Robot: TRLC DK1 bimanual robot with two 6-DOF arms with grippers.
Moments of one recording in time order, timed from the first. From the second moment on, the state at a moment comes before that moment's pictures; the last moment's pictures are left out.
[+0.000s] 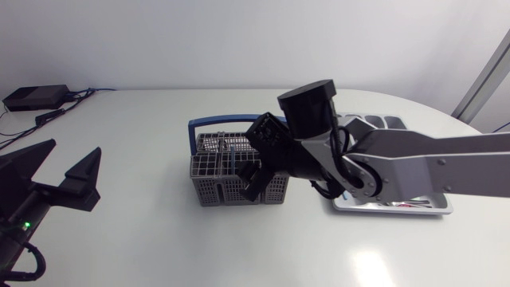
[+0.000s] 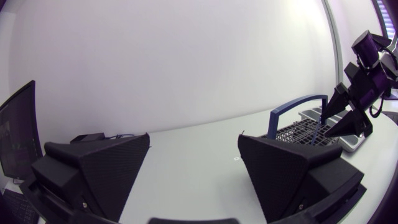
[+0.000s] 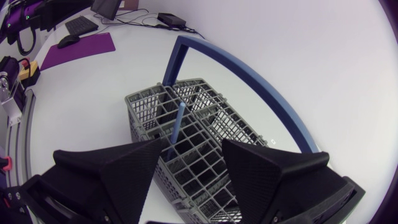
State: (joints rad) left arm 0.04 0.40 0.22 0.12 0.10 0.17; right arm 0.75 1.58 0.89 0.11 -0.01 -0.33
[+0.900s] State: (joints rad) left arm 0.01 0.07 0.04 -0.02 0.03 0.03; right arm 0.77 1.69 0.89 0.23 0.00 -0.39
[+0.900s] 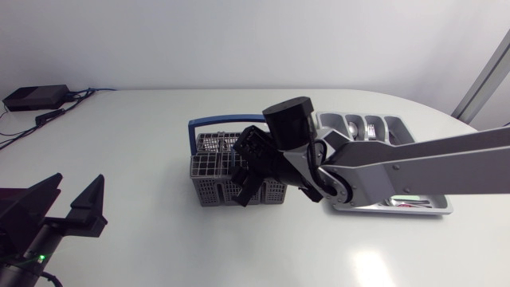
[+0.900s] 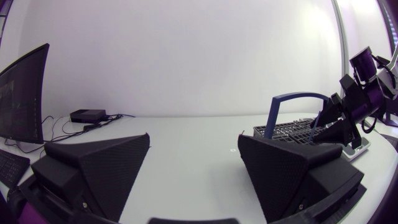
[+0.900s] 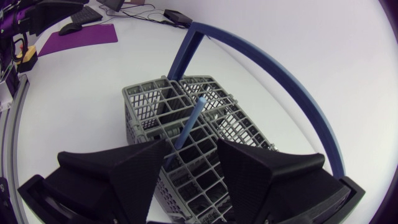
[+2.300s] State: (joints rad) left arm 0.01 0.07 0.04 -0.02 0.03 0.03; right arm 0.85 1.50 1.00 -0.02 0.02 -0.40
